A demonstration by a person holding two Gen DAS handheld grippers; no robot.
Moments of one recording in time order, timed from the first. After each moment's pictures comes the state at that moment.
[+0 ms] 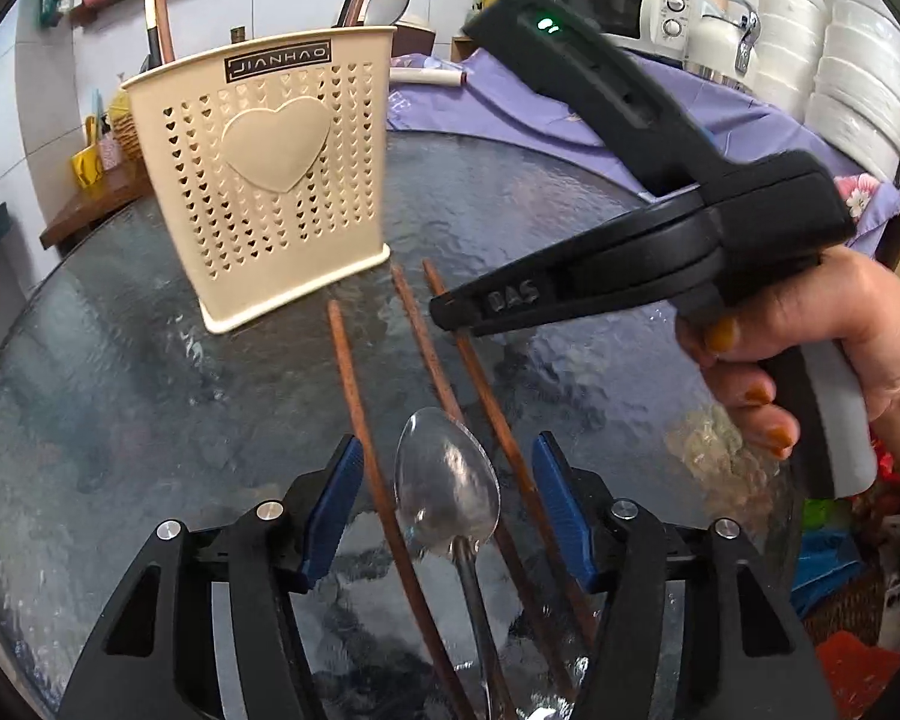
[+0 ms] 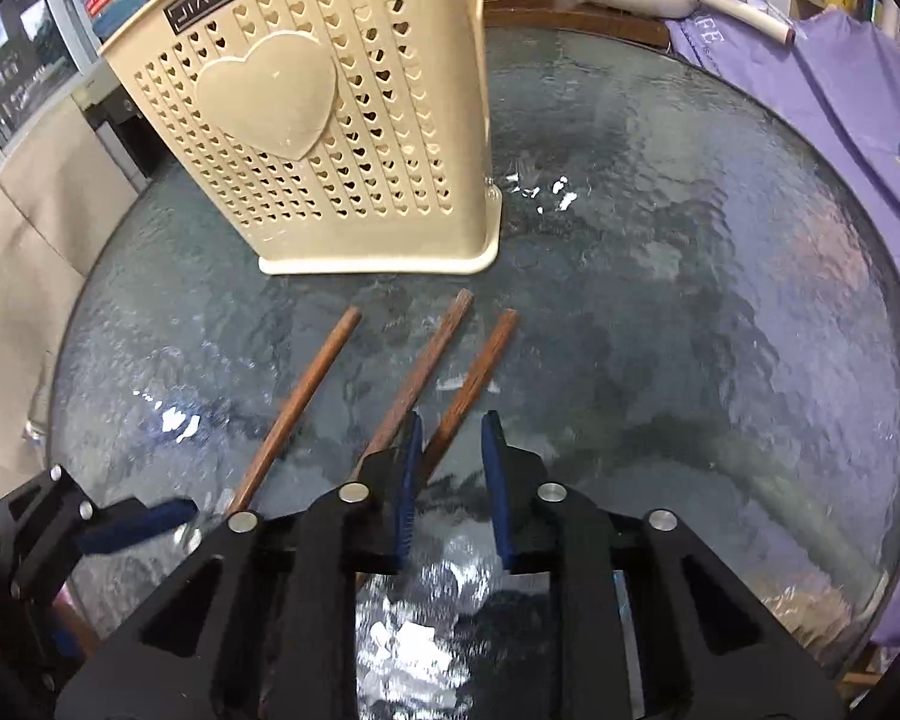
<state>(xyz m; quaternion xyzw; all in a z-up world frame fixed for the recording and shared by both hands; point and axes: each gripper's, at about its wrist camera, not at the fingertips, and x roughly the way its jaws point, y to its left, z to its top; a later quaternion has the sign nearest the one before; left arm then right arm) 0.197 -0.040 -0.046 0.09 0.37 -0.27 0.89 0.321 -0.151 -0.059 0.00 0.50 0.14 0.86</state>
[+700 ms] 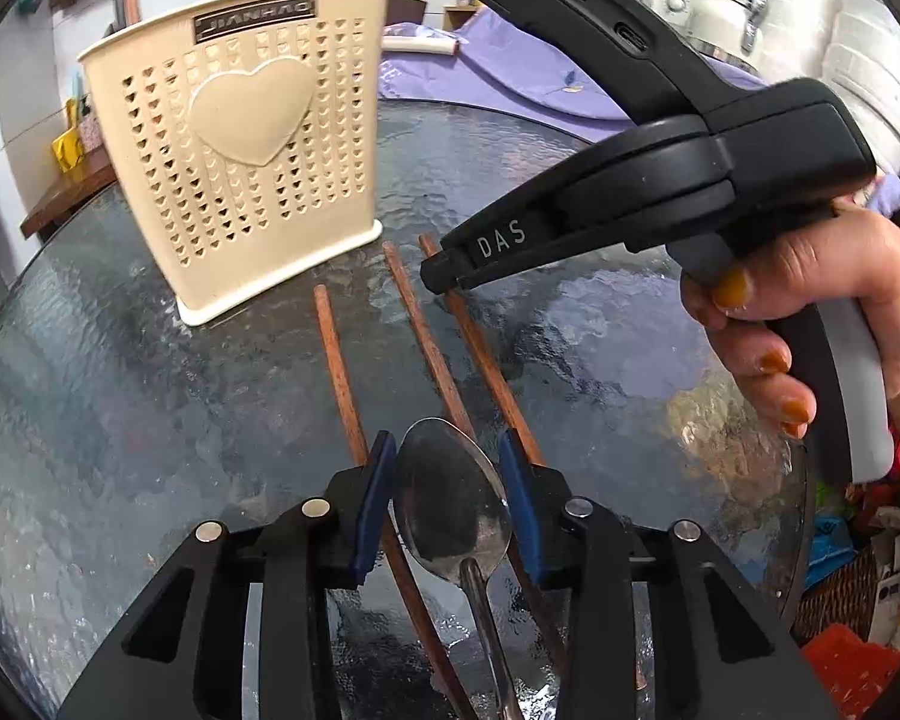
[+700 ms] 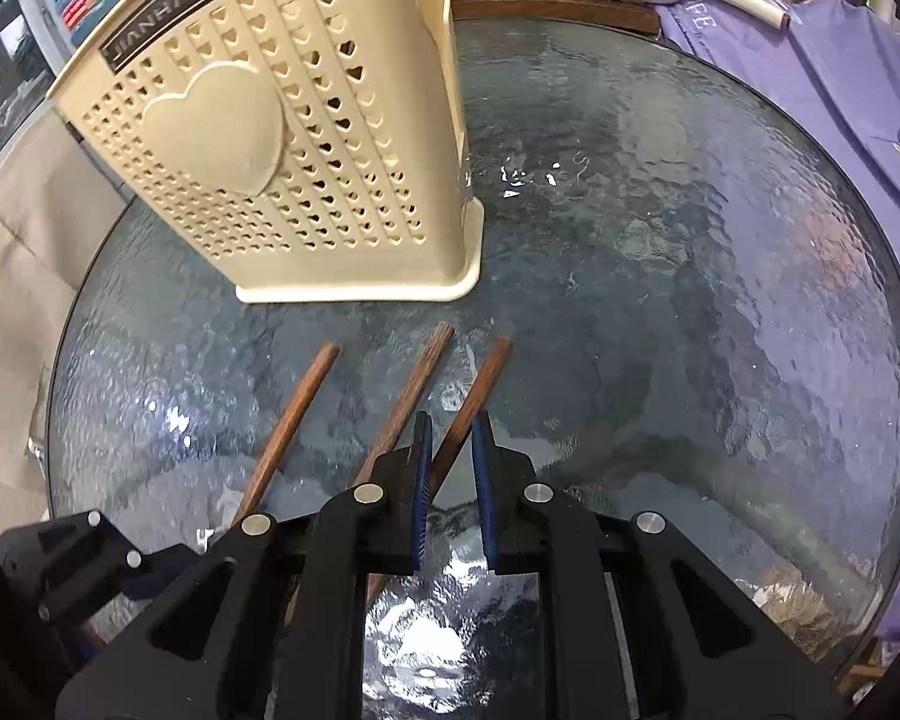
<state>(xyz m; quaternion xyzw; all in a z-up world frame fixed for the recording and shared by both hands) 0.221 -0.043 -0.057 0.09 0.41 -0.27 0.86 0.346 -0.164 -0.059 0.02 0.51 0.13 0.85</state>
